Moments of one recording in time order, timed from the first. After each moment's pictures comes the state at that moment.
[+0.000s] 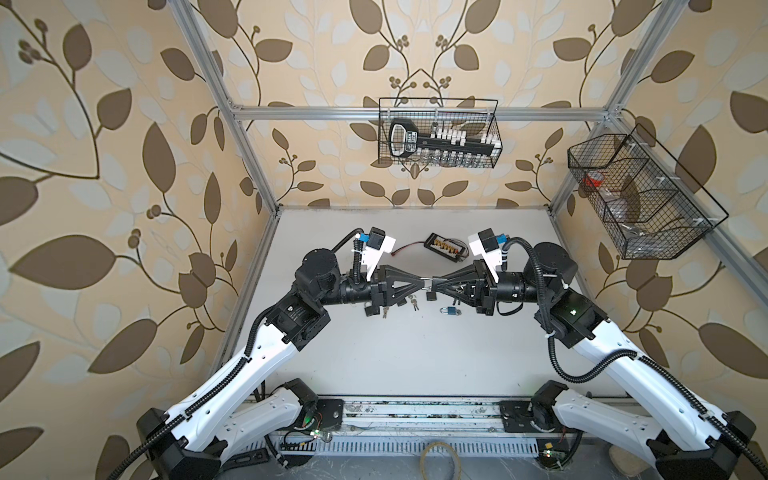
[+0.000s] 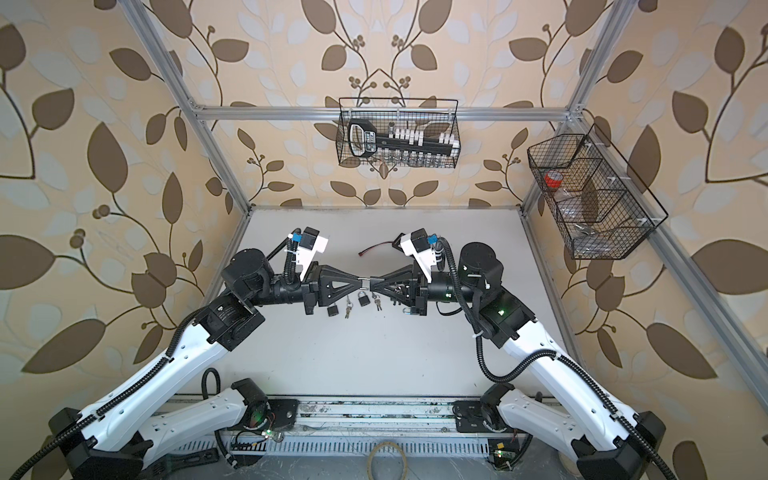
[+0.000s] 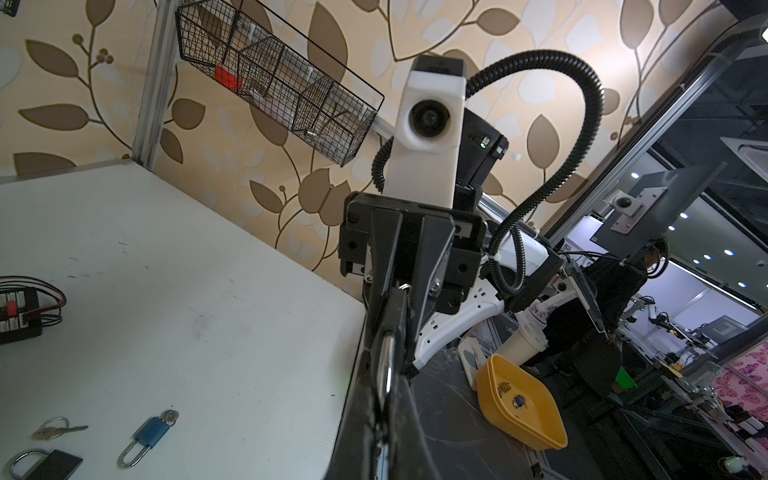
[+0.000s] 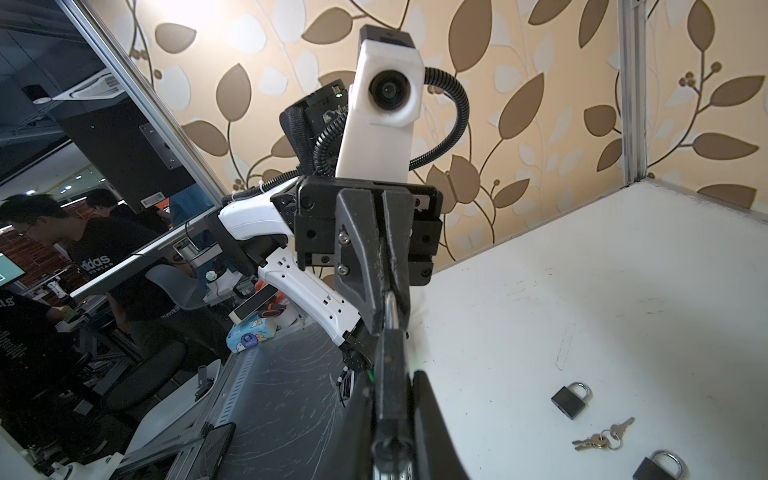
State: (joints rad) left arm -0.62 0.94 0.95 0.02 0.83 -0.56; right arm 0.60 0.98 1.00 -0.07 -0.84 0.36
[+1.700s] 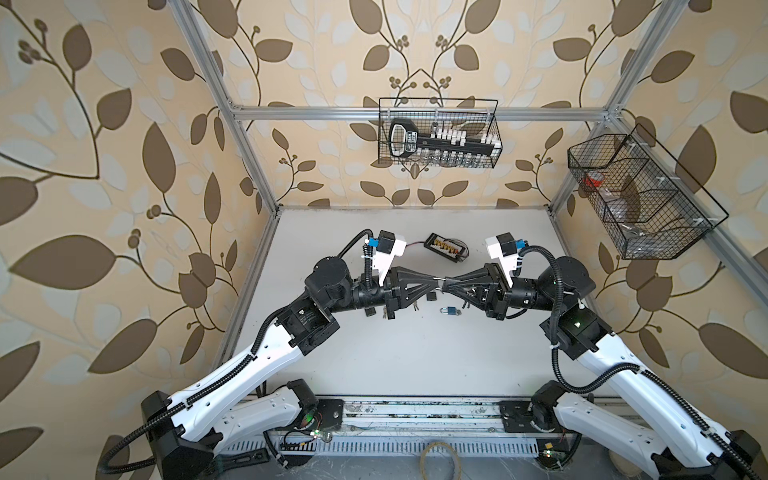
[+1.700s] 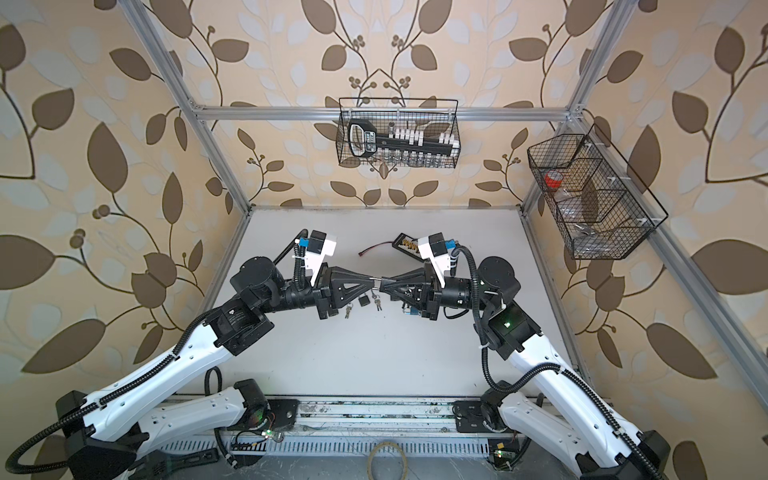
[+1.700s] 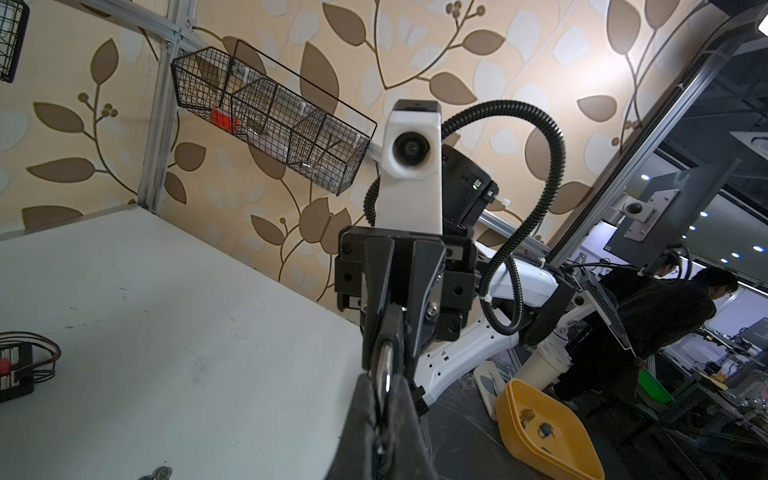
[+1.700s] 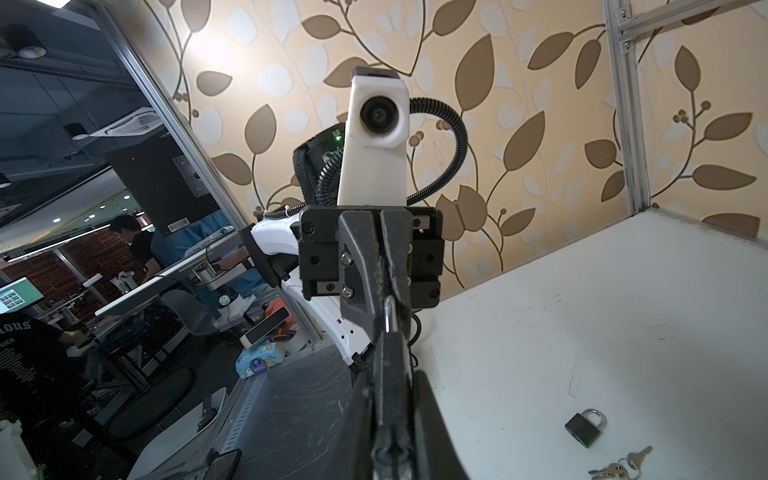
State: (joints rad) left arm -0.78 0.96 0.94 0.13 0.65 -0.52; right arm 0.53 0.88 0.87 0.16 -0.88 0.52
